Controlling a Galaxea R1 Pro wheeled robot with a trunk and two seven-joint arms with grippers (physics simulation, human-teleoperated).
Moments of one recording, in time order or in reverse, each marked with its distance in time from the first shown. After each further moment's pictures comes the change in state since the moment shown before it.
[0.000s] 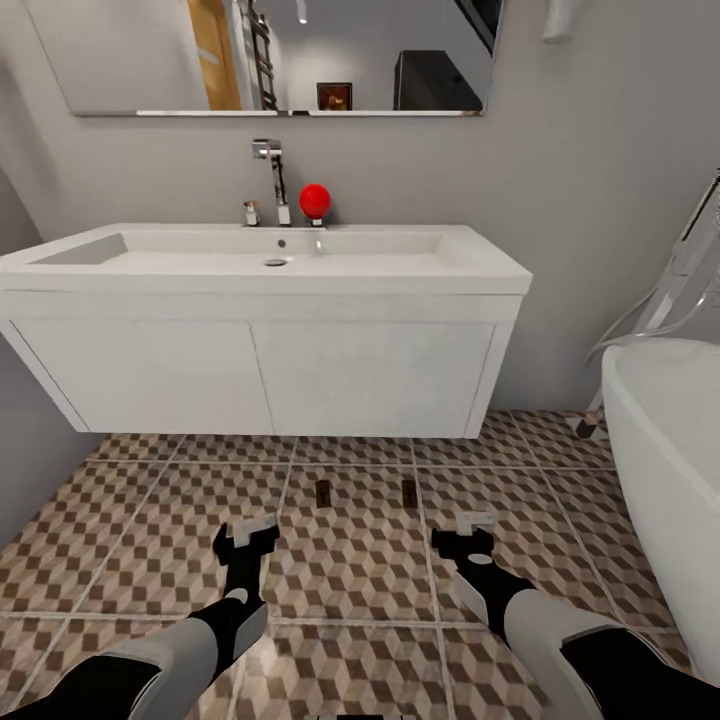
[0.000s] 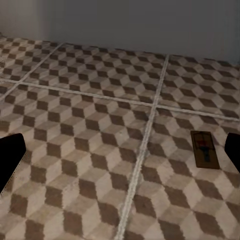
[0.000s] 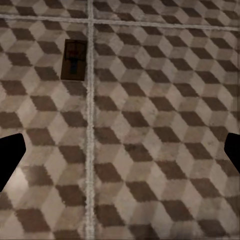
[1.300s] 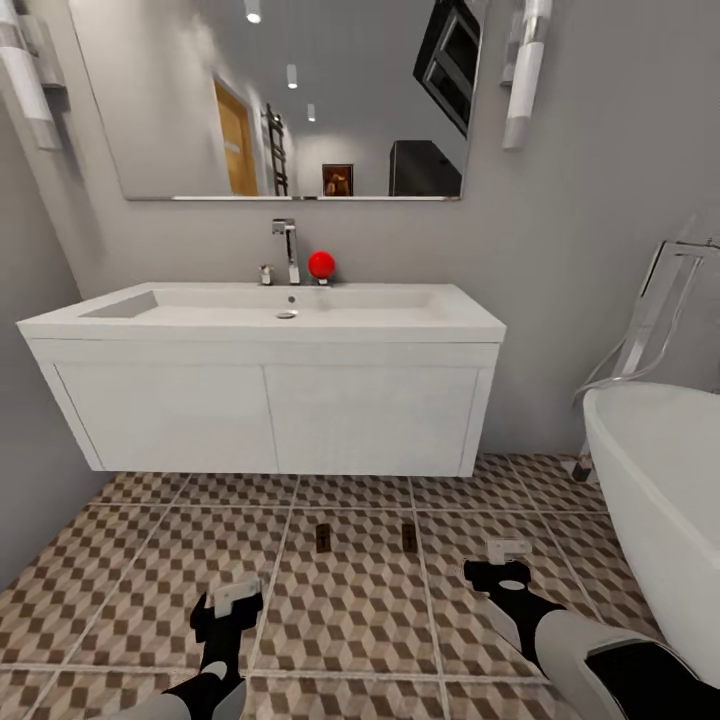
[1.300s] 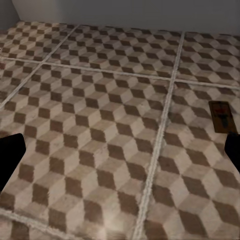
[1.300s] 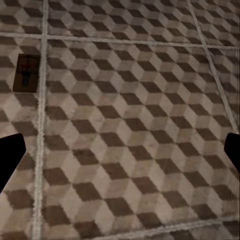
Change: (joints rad) left arm 0.167 0.033 0.000 0.000 0.010 0.063 -0.003; right arm 0.035 -0.082 0.000 0.080 -0.001 0.012 -0.002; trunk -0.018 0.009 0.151
